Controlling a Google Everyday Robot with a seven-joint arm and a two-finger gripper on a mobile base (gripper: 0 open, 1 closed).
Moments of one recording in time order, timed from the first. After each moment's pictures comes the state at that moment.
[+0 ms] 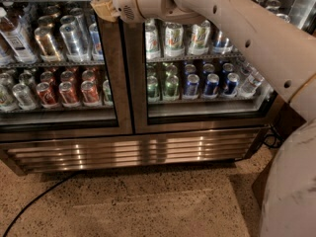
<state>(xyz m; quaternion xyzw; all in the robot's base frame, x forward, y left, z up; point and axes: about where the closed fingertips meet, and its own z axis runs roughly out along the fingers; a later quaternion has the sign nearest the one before) 0.700 0.150 1.016 -0.52 0.59 0.26 0.56</state>
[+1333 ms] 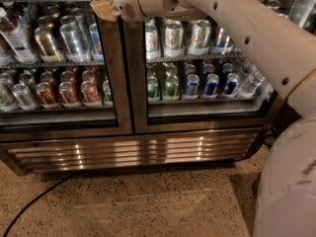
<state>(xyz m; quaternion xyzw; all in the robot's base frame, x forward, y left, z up) 0.695 0.149 1.016 -0.53 0.59 0.28 0.55</state>
